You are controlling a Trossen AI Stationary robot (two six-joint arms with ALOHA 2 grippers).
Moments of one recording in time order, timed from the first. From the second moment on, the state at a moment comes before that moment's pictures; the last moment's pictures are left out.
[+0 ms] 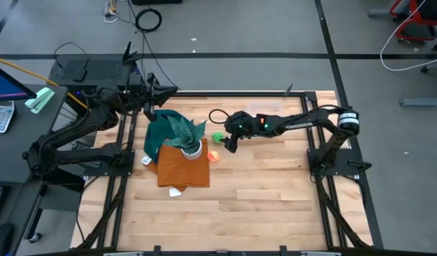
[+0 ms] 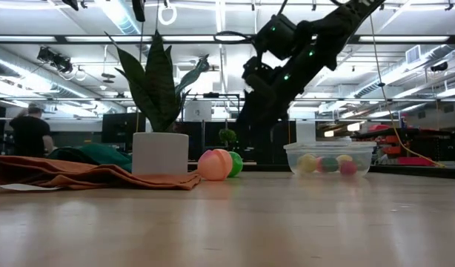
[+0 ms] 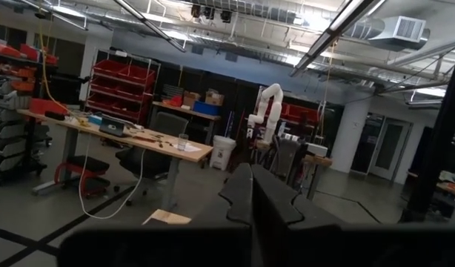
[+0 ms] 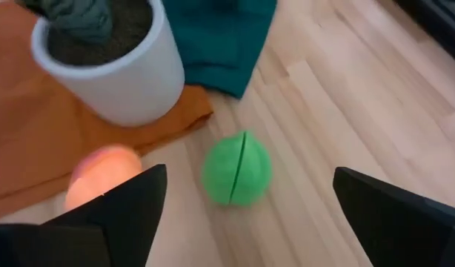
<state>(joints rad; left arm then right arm) 0.58 0.86 0.79 0.37 0.36 -0.35 -0.22 1.70 1.00 -0.04 0.06 0.14</state>
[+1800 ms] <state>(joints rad) 0.58 0.86 0.79 0.35 0.37 -0.35 -0.20 1.91 1.00 0.18 0.11 0.24</state>
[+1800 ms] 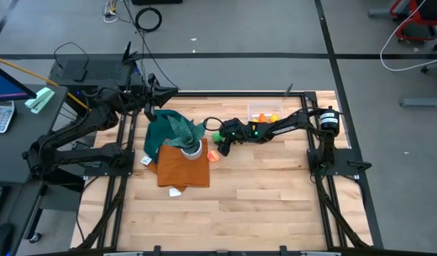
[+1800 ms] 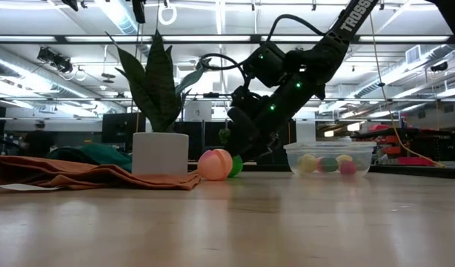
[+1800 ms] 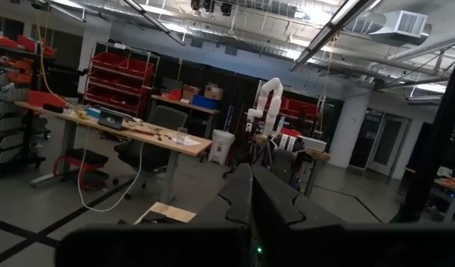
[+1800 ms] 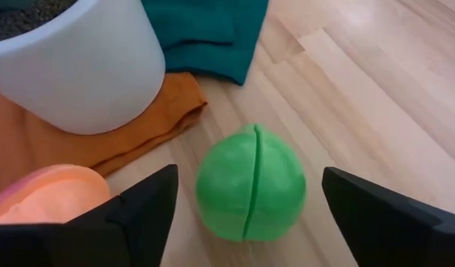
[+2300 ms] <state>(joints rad) 0.58 0.86 0.79 0.35 0.37 -0.35 -0.20 1.91 1.00 0.18 0.11 0.27</state>
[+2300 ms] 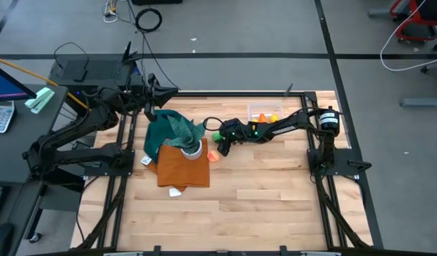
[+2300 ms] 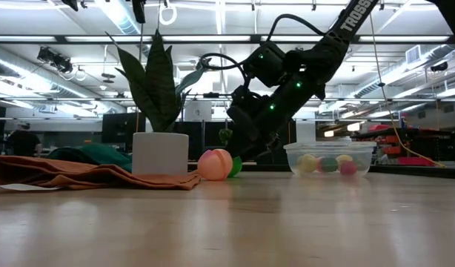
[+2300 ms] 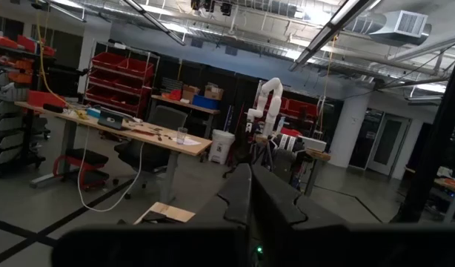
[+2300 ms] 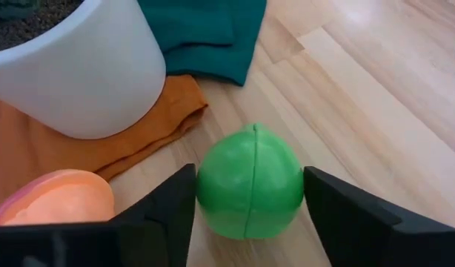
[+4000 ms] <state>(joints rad) 0.58 0.86 0.79 0.35 0.38 -0.35 -0.41 1.40 1.00 -0.55 0.30 0.32</state>
